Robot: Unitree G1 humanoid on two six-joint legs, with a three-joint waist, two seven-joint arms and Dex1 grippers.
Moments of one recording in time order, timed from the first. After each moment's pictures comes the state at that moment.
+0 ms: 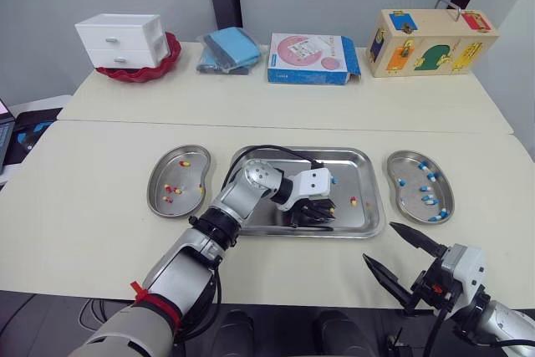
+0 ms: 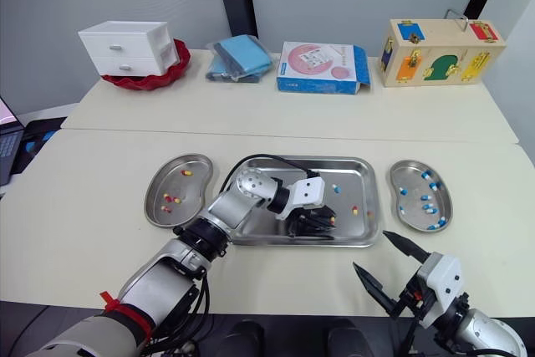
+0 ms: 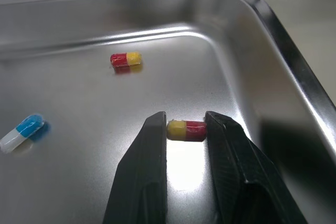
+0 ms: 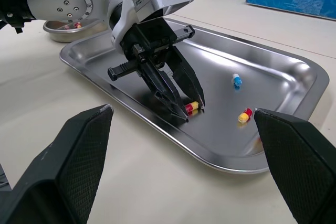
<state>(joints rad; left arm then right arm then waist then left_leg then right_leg) -0.82 0.20 -0.47 0.56 0.07 0.05 -1.23 0.56 -0.46 -0.16 -0.57 0.42 -0.03 0.76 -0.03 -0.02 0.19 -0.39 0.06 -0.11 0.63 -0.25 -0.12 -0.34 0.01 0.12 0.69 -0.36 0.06</state>
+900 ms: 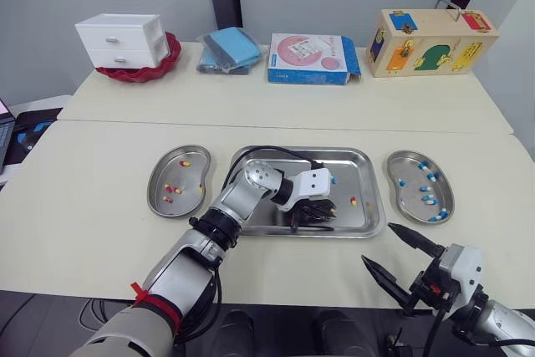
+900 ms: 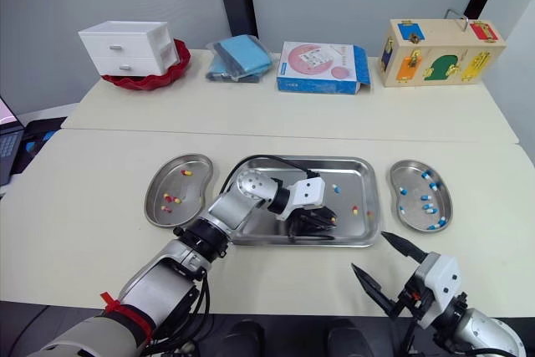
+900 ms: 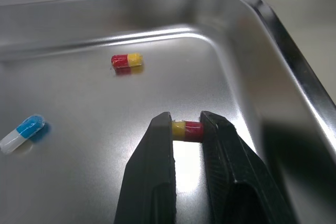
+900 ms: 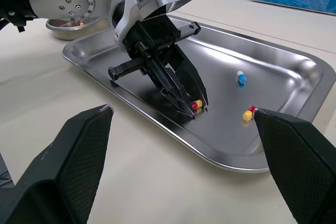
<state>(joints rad) -0.81 0.20 -0.47 0.56 0.06 0.05 -1.22 0.56 -0.47 -0.15 -0.57 0.42 -0.01 0.76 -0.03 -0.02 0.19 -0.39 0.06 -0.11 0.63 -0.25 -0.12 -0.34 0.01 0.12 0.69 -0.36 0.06</state>
